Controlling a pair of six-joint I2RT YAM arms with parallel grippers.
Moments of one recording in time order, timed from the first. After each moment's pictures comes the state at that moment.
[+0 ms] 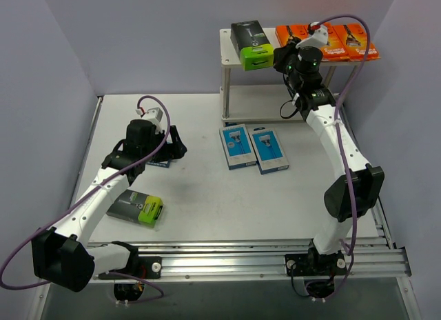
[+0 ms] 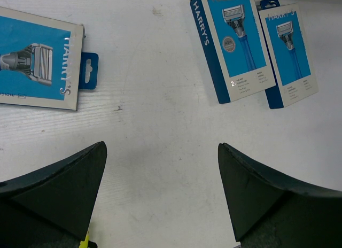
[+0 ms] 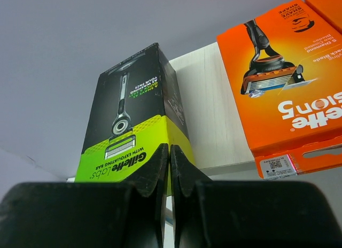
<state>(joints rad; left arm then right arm) -0.36 1.23 1.04 -0.41 0.06 -0.45 0.24 1.76 1.79 0.00 0.12 0.49</state>
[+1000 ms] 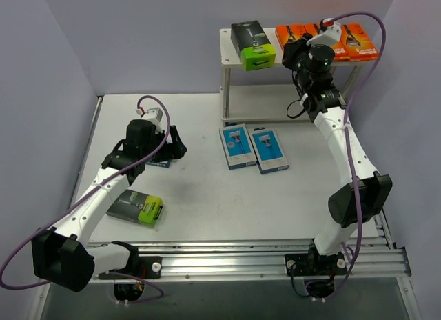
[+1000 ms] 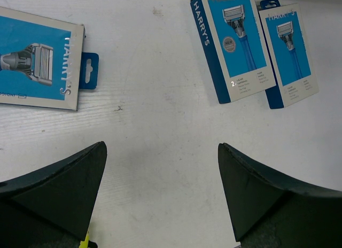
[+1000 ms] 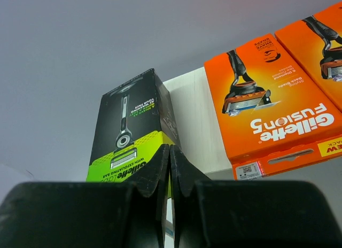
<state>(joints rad) -0.36 1.23 1.04 -0.41 0.06 -0.45 0.21 1.70 1.79 -0.01 0.14 0.47</state>
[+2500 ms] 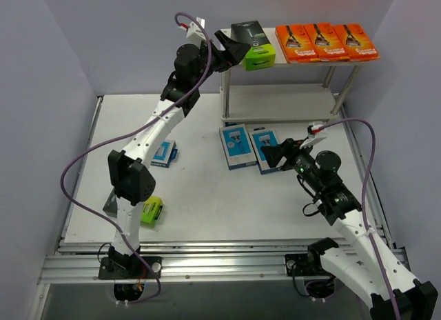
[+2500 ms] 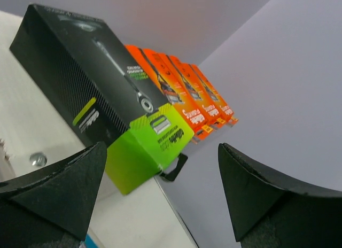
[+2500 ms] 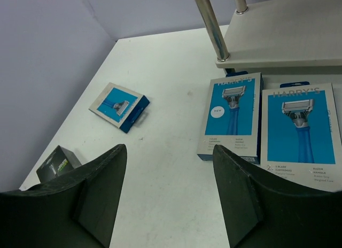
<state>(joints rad) -0.52 2.09 2.21 0.06 0.14 -0.82 0.37 0.79 0.65 0.06 -0.15 0.47</state>
